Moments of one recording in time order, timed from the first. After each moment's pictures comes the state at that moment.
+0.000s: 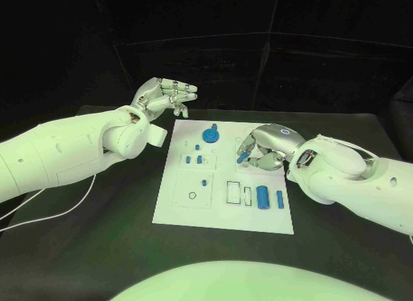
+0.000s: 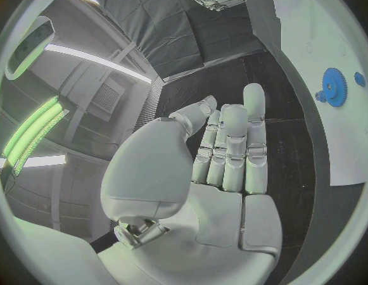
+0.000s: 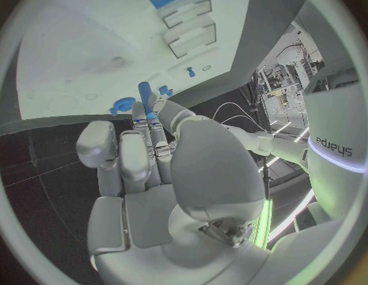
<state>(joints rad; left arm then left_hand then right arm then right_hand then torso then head) 1.21 -0.79 -0.06 1.32 -0.15 -0.20 0.47 1.30 -0.10 0.48 -0.10 0.07 1.05 0.17 0.11 0.07 1.12 0.10 0.21 0.07 1.25 0.01 1.07 0.54 0.18 1.20 0.11 0.64 0.71 1.12 -0.82 -0.02 1.68 -1.66 -0.31 -0.13 1.39 -0.05 0.47 -0.12 0.05 1.16 0.13 0.09 0.08 1.26 0.06 0.15 0.07 1.47 -0.02 1.29 0.97 0.12 1.29 0.09 1.30 1.02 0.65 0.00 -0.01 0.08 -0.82</state>
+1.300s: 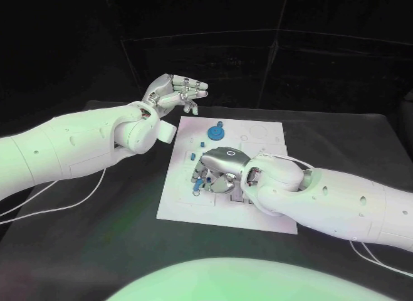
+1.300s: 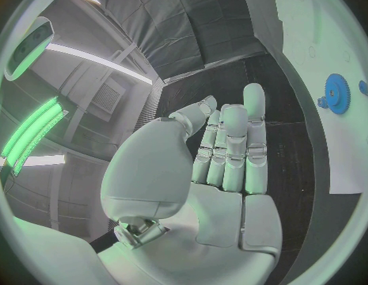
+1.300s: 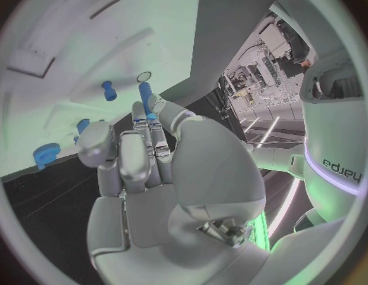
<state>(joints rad) 1.21 -0.77 -0.06 1.31 -0.15 -0.20 0.47 1.30 -0.10 0.48 -0.10 0.07 1.05 0.17 0.11 0.07 1.12 0.10 0.21 0.07 1.25 0.01 1.07 0.54 0.18 1.20 0.11 0.64 0.71 1.06 -0.51 -0.06 1.56 -1.64 -0.21 -0.05 1.37 -0.05 0.49 -0.12 0.05 1.14 0.14 0.08 0.07 1.26 0.06 0.13 0.07 1.47 -0.02 1.29 0.96 0.12 1.29 0.09 1.30 1.01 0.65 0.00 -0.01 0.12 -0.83</state>
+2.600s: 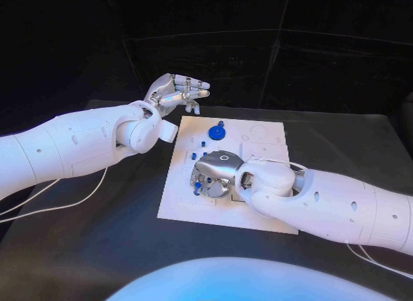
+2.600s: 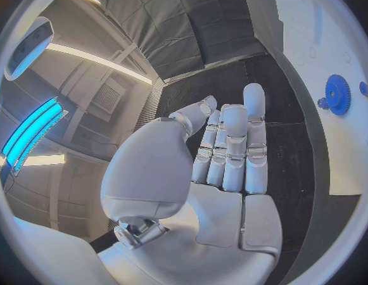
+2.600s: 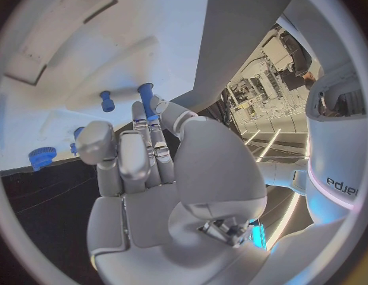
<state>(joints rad) 1.21 -0.77 -0.06 1.31 -0.15 -0.20 0.47 1.30 -0.10 0.48 -0.10 0.07 1.05 0.17 0.11 0.07 1.12 0.10 0.21 0.07 1.25 0.01 1.07 0.54 0.18 1.20 0.11 0.64 0.71 1.06 -0.47 -0.07 1.55 -1.74 -0.16 -0.10 1.32 -0.08 0.49 -0.11 0.06 1.11 0.15 0.07 0.07 1.23 0.08 0.10 0.07 1.47 -0.01 1.29 0.95 0.12 1.27 0.10 1.30 0.99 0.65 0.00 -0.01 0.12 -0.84</state>
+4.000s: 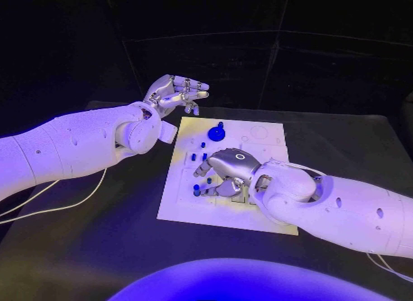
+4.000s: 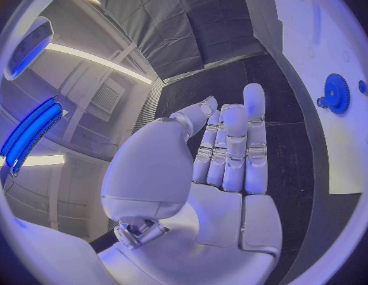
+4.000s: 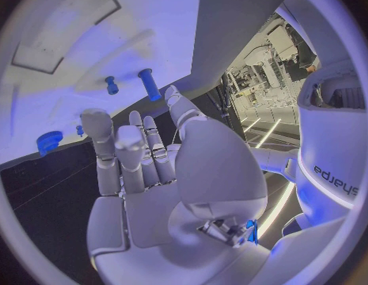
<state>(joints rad) 1.21 -0.77 -0.06 1.31 -0.15 -0.20 0.46 1.31 -0.09 0.47 -0.10 0.07 1.05 0.17 0.11 0.07 1.12 0.10 0.22 0.07 1.25 0.01 1.07 0.53 0.18 1.20 0.11 0.63 0.70 1.05 -0.59 -0.07 1.65 -1.68 -0.32 -0.07 1.29 -0.11 0.17 -0.04 0.10 0.94 0.18 0.06 0.07 1.02 0.11 0.14 0.07 1.43 0.02 1.20 0.78 0.13 1.18 0.13 1.17 0.80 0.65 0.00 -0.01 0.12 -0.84</state>
